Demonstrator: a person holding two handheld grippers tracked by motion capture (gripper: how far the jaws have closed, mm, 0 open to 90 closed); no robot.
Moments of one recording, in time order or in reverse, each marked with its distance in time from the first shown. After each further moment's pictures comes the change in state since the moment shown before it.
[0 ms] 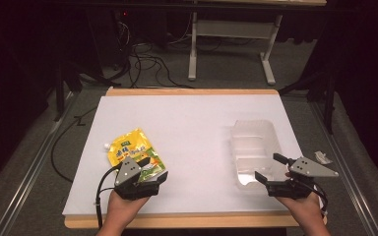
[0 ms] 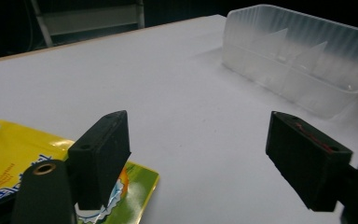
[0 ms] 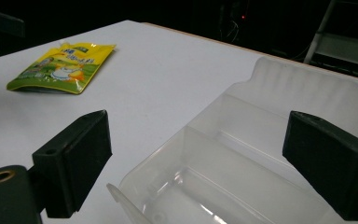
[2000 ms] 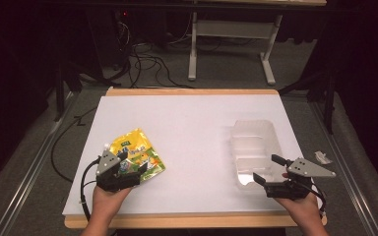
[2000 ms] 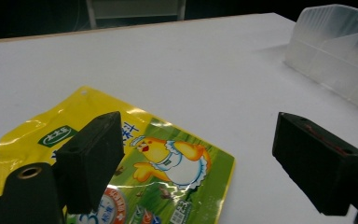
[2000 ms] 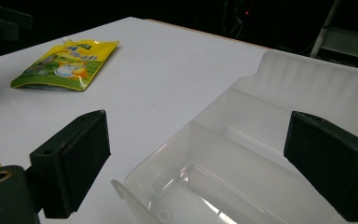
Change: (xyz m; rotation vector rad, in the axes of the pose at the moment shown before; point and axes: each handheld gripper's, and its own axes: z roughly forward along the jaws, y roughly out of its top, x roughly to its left) left arm 0.057 -0.015 -0.012 0.022 0.127 -0.122; right arm 0.002 -0.004 0.004 0.013 0.015 0.008
